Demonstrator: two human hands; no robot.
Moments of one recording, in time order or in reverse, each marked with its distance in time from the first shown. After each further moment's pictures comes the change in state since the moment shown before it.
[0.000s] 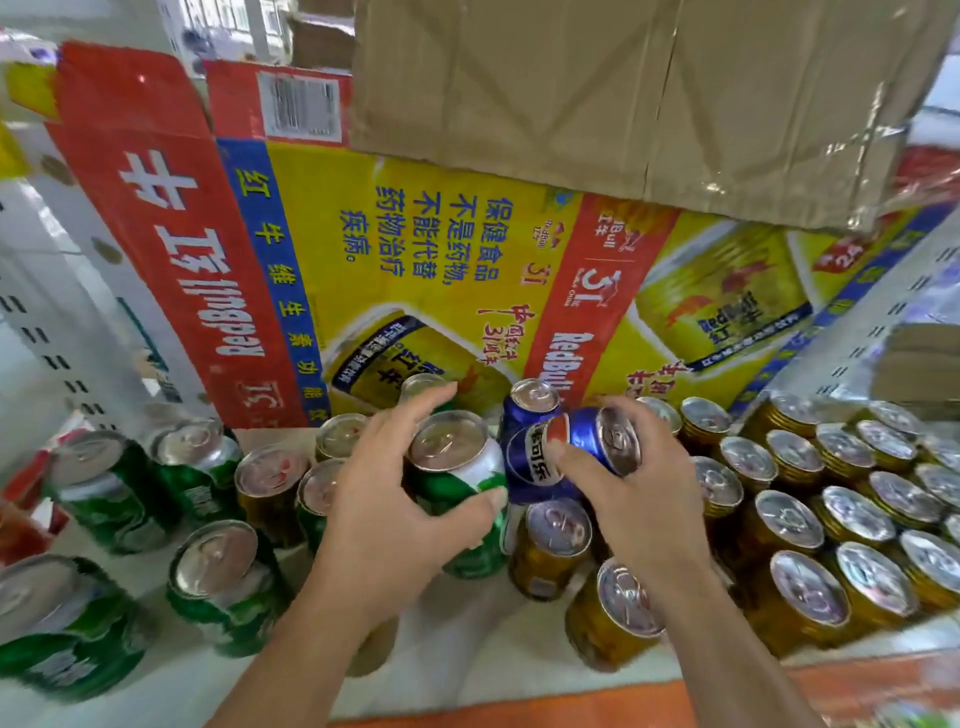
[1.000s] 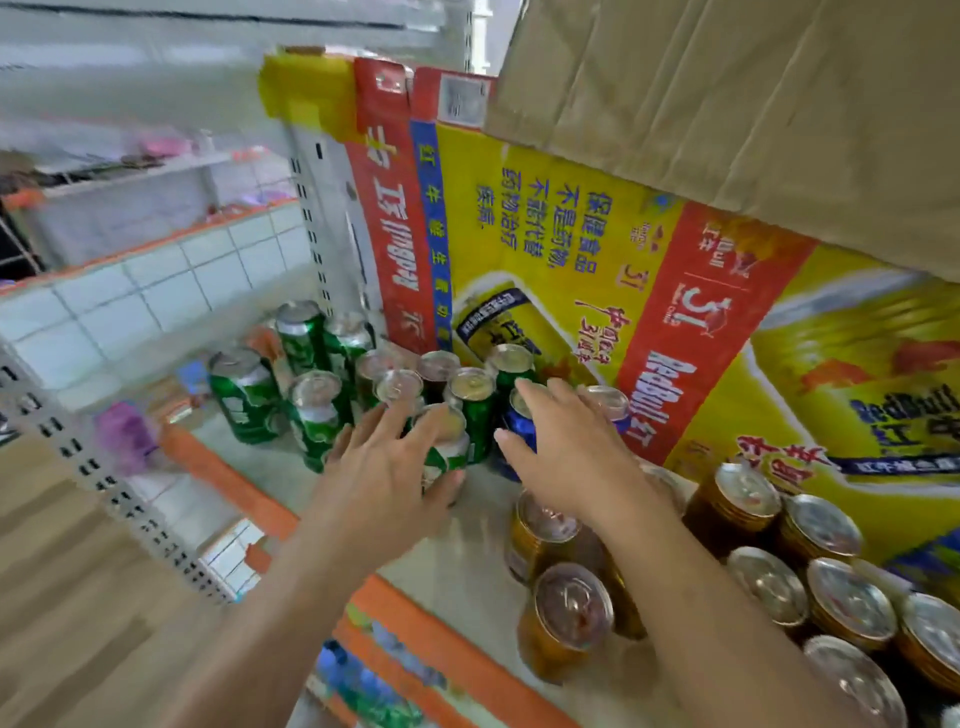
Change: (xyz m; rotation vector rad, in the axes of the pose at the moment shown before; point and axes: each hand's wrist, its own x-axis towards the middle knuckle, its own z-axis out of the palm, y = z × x) left_hand -0.053 0.028 0.057 1.049 0.143 -0.528; right_hand 0.060 -0.001 0.022 -0.648 -0.881 -0.624
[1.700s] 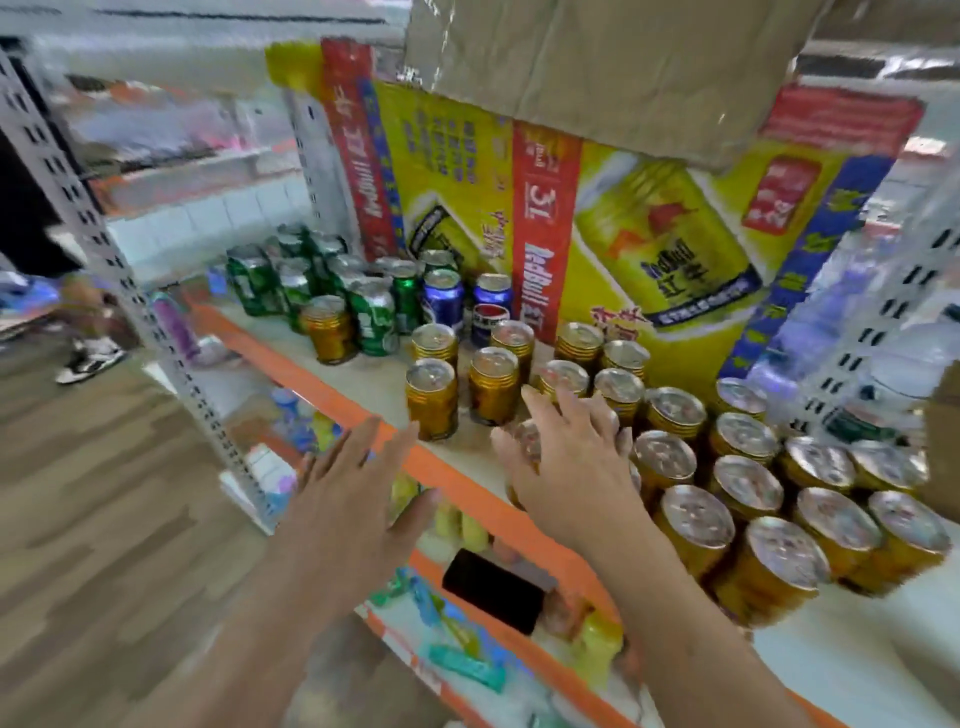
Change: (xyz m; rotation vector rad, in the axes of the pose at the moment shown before) left_hand -0.246 0.171 0.040 -0.001 0.046 -0.150; right_hand -0.270 0.115 -0.006 0.124 0.062 -0.032
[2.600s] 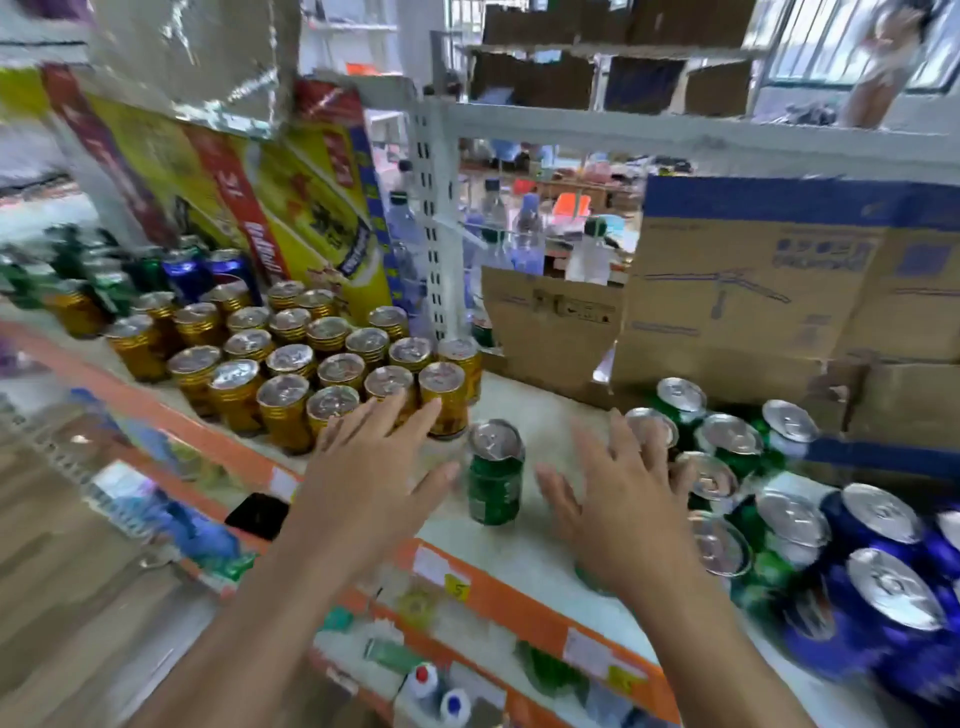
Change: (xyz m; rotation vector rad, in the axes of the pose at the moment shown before) left_hand -0.130 0.410 0.081 0.046 -0.022 0.212; right_hand -0.274 0.351 -0.180 -0.171 0.040 0.262
